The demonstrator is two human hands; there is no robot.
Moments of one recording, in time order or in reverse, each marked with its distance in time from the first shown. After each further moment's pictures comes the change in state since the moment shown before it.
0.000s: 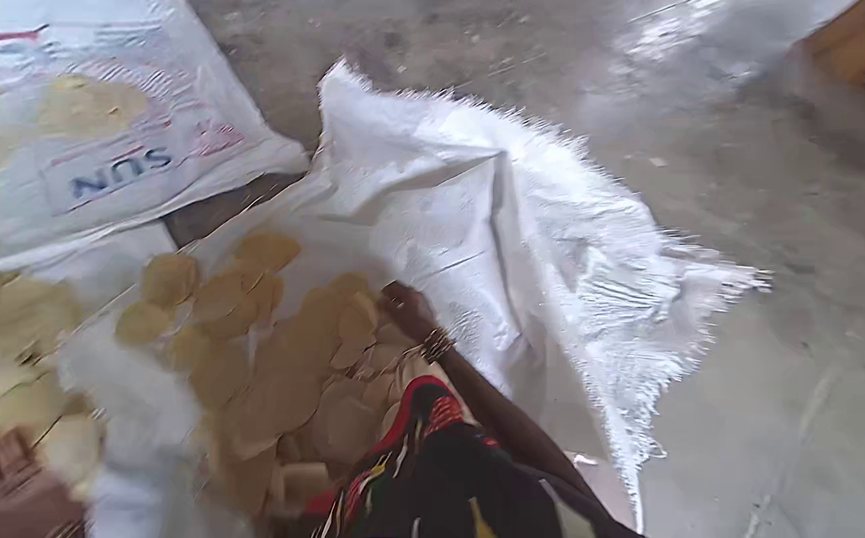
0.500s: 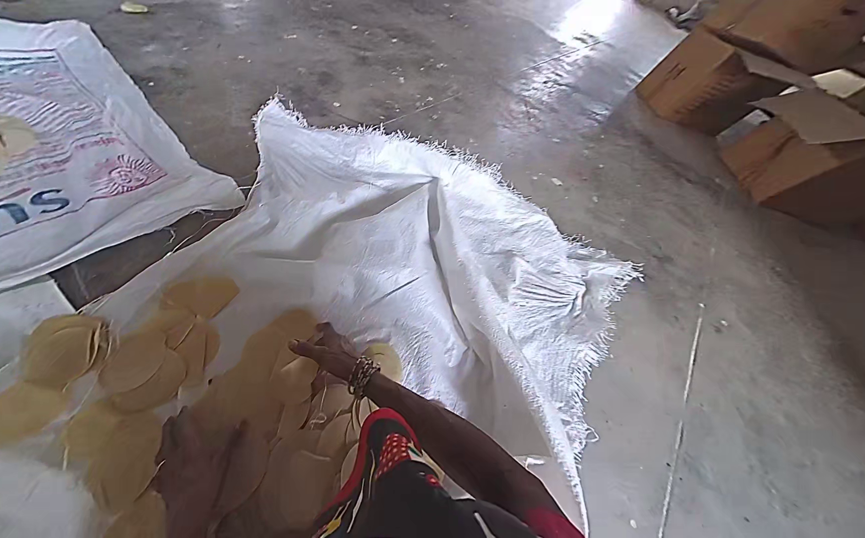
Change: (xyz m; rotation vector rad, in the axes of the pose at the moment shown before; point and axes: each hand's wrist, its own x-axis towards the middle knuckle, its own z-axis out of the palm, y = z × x) left_hand -0.119 -0.150 0.029 1.403 -0.907 0.178; right_hand 0.024 -0.004 0.043 0.224 -0.145 0.165
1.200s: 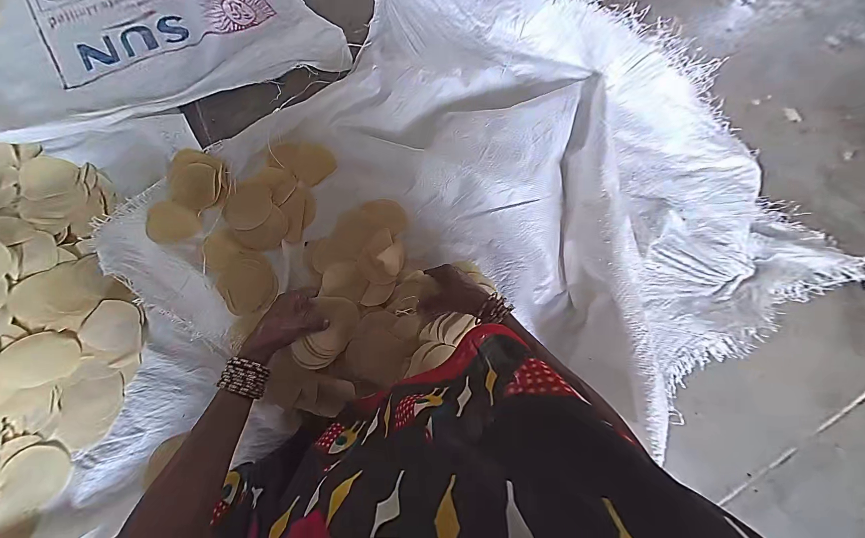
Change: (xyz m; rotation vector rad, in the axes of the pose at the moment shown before) left_hand 0.011 -0.011 -0.051 -0.284 -0.670 0.151; right_hand -0.038 0.046 -0.025 -0.368 -0.308 -0.076
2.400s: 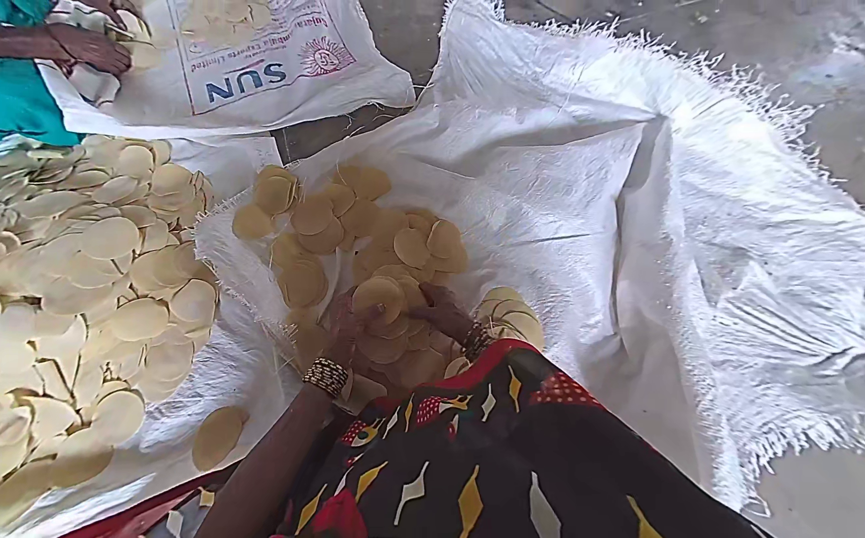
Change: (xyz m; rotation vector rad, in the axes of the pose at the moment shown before) left_hand -0.008 0.030 0.056 -0.669 0.491 -0.203; right_hand 0.028 -0.055 0.060 0.240 0.067 -0.087
